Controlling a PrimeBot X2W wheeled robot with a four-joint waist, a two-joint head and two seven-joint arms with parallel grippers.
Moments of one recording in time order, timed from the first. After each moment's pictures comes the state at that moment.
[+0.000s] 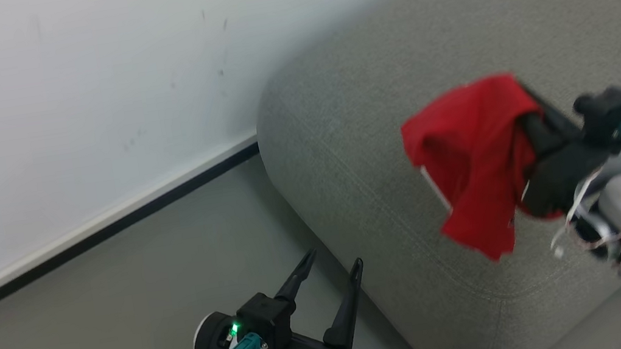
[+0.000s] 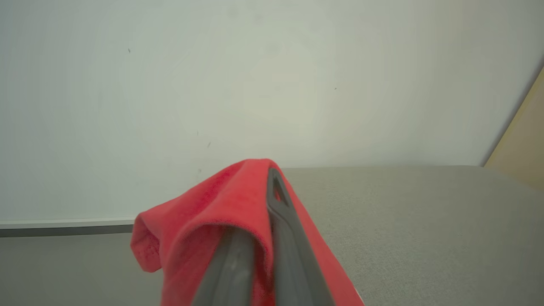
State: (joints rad) left arm -0.37 0.13 -0.78 0.35 -0.60 0.06 -0.25; right arm -0.70 -0.40 0.72 0.55 0.60 -0.07 -0.25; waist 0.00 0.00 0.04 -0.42
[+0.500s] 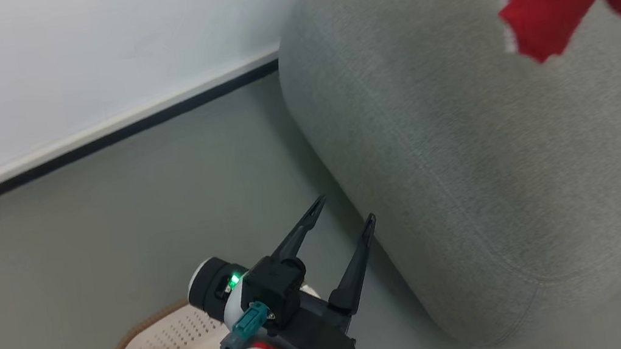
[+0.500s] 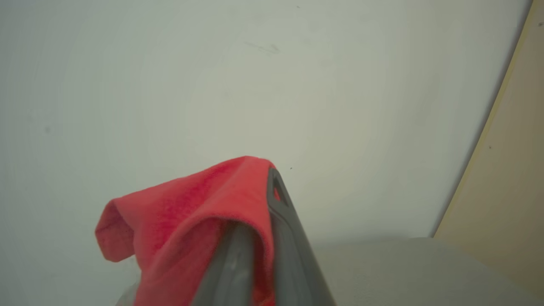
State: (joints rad) left arm -0.48 0.16 -0.80 0.25 -0.52 0.07 -0.23; right arm -1.13 -0.53 0.57 0.71 0.61 -0.03 -0.24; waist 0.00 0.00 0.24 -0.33
